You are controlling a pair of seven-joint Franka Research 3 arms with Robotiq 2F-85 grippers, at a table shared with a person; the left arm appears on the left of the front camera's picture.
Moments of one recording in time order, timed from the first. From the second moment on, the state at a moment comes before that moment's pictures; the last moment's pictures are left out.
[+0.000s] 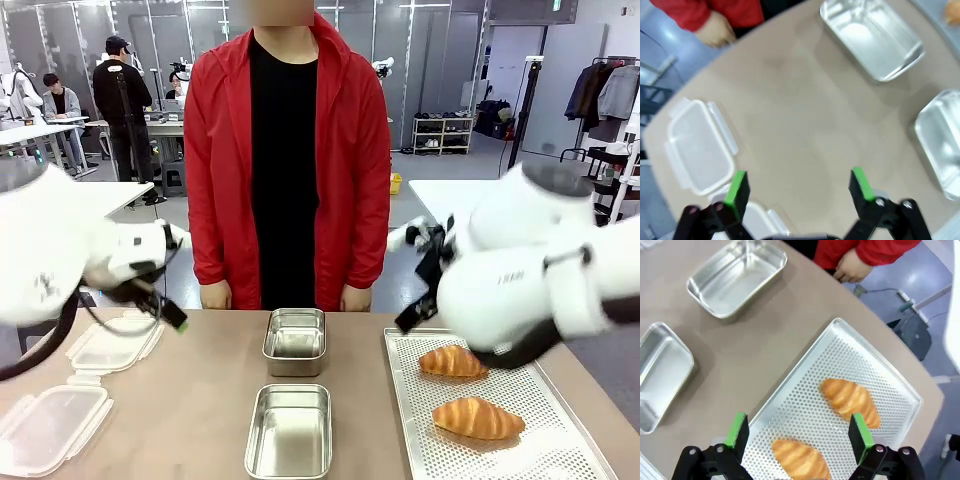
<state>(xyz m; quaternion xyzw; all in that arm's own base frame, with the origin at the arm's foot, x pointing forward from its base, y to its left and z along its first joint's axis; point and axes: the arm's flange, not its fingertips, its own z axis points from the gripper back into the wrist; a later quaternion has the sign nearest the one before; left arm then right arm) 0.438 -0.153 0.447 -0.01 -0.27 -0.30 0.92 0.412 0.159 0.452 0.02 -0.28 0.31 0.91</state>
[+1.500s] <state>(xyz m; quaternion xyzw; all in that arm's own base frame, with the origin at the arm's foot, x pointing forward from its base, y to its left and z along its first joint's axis) 0.311 0.039 0.711 -0.13 -0.26 -0.31 0.90 0.214 -0.043 0.681 0.07 -0.31 0.42 0.85</state>
